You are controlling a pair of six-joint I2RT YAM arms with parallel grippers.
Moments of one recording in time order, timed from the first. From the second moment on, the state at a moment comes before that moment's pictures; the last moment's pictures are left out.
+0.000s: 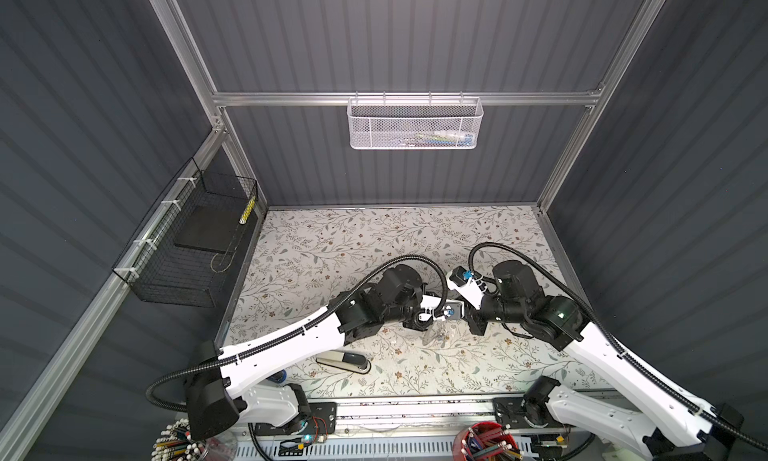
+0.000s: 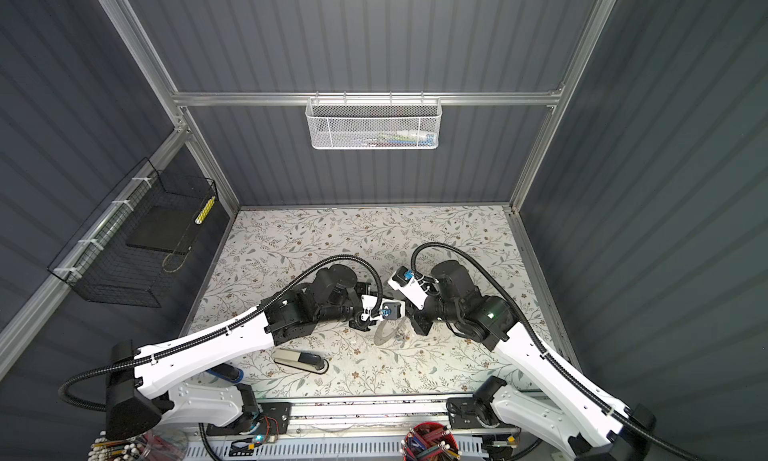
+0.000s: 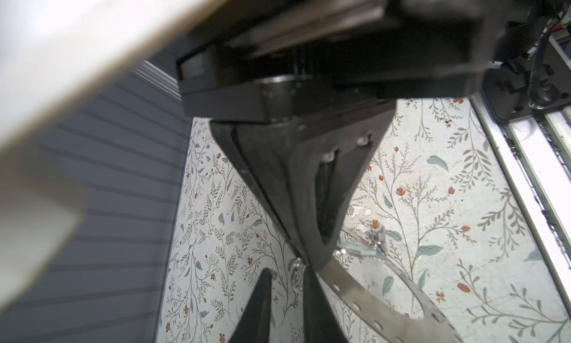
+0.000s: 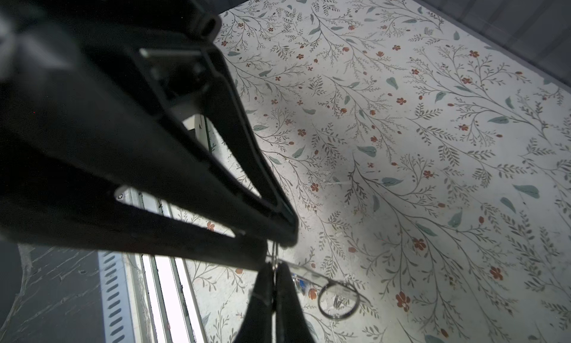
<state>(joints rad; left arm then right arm) -1.08 1.31 1.14 -0.38 0.07 0.80 0.67 0.94 0.92 -0.67 -0.39 -0.18</state>
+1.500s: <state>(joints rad) -0.98 1.16 1.00 -0.23 0.29 0.62 0.73 0.68 0.76 -0.54 -0.20 -0.29</state>
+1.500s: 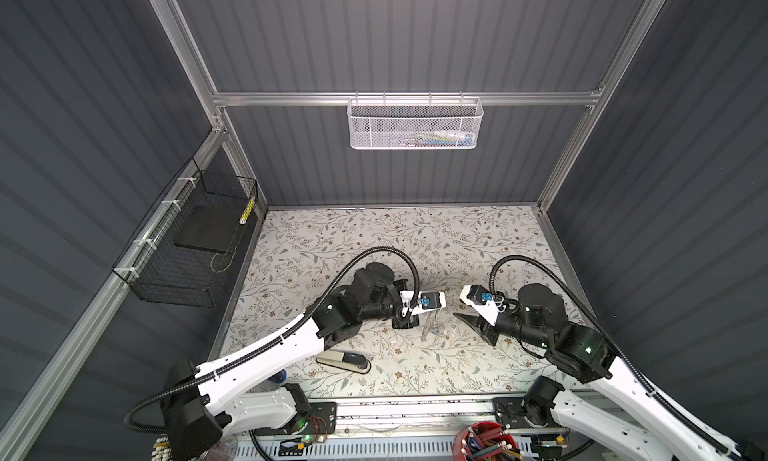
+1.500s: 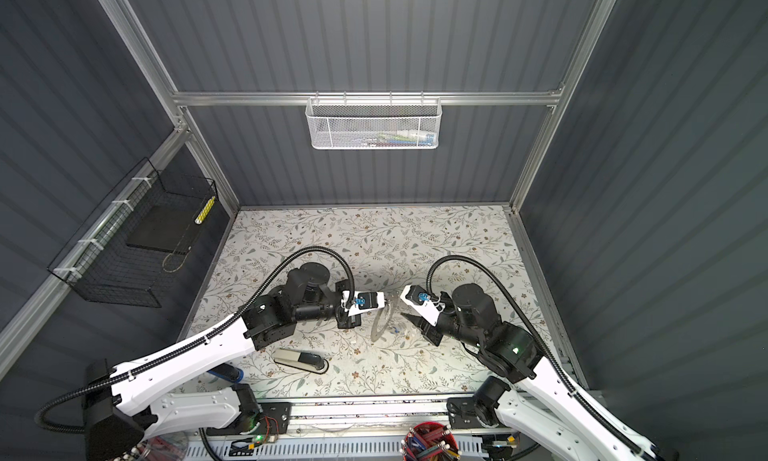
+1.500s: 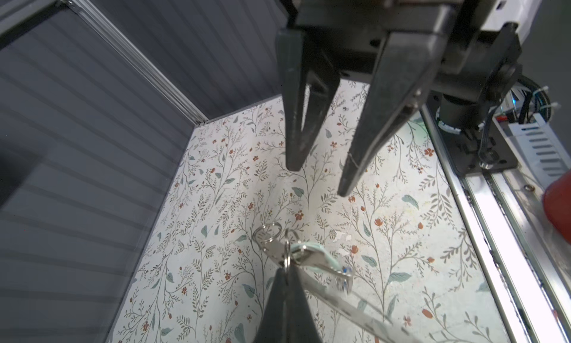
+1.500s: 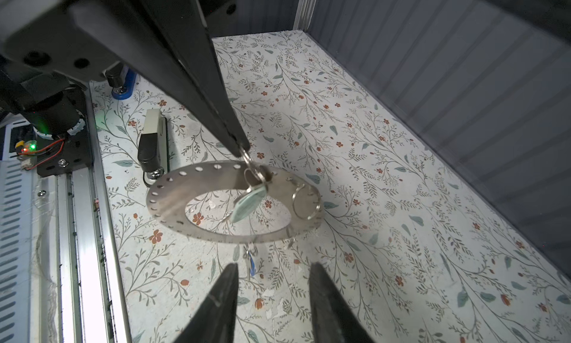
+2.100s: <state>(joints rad) -0.98 1.15 0.95 -0.04 0.27 0.46 0.73 0.79 0.75 -0.33 -0.26 -0.12</state>
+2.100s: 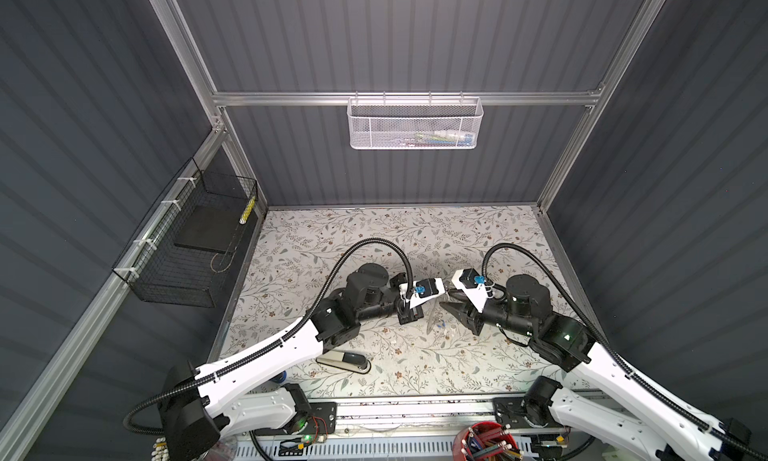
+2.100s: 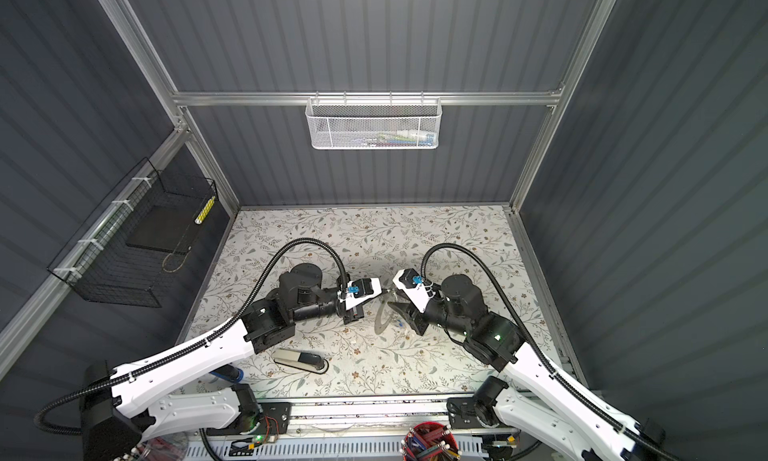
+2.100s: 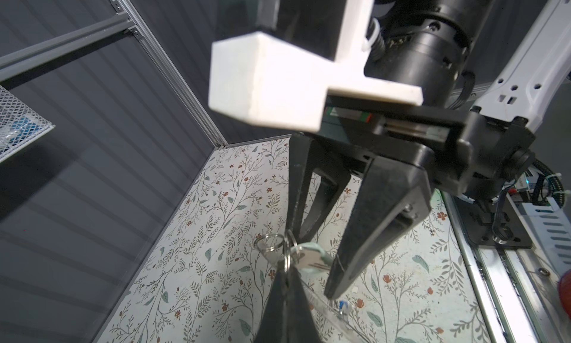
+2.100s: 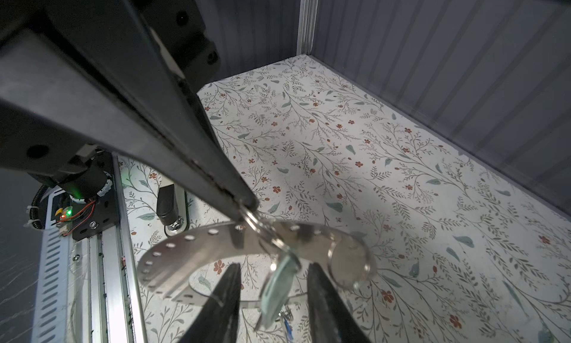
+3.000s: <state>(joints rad) -0.98 1.14 0.89 0.12 0.23 0.34 0.74 0.79 0.75 -0.30 -0.24 -0.16</state>
